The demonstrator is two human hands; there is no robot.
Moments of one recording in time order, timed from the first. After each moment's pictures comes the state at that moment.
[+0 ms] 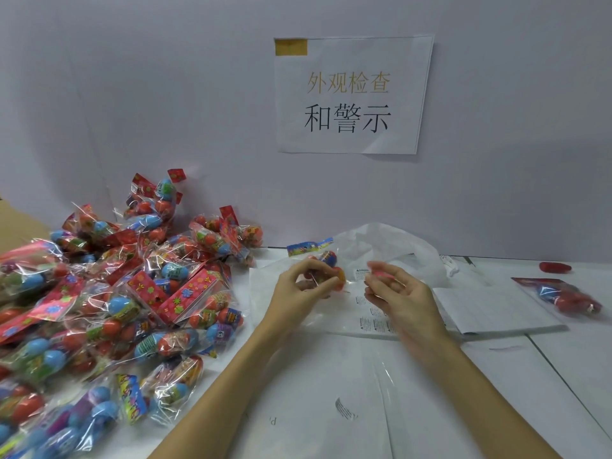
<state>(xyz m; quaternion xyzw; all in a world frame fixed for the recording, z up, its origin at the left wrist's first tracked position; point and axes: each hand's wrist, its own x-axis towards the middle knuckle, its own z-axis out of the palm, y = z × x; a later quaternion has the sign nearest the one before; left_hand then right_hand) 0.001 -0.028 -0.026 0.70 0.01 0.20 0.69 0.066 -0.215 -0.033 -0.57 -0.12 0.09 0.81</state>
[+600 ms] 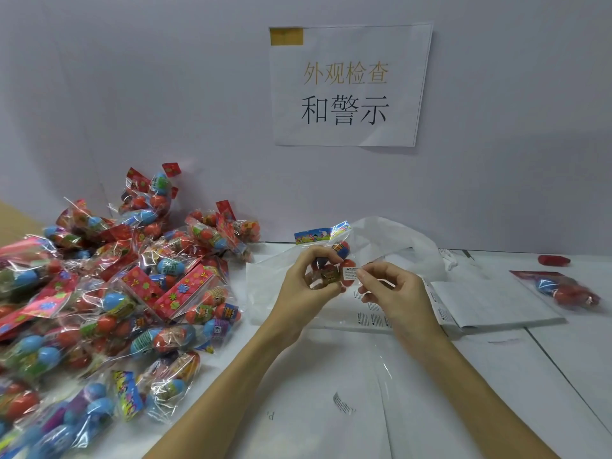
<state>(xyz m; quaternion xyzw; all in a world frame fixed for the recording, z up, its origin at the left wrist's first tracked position) -0.002 -0.042 -0.025 0.70 -0.04 0.20 0.68 0.054 -0.211 -0.025 -0.66 -0.17 0.04 0.73</state>
